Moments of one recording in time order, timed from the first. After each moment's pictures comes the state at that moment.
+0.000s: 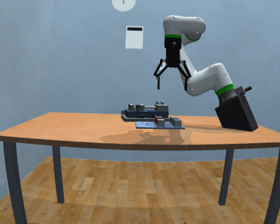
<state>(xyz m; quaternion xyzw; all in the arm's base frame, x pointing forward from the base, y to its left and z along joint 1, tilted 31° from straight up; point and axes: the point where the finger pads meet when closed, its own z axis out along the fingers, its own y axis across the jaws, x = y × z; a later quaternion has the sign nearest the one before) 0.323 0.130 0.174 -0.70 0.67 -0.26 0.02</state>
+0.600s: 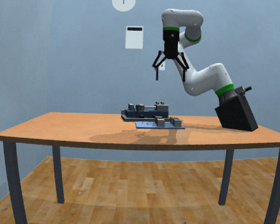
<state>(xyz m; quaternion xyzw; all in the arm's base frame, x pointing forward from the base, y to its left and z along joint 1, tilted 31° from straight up) 0.309 0.123 0.226 -0.70 0.67 -0.26 0.02</state>
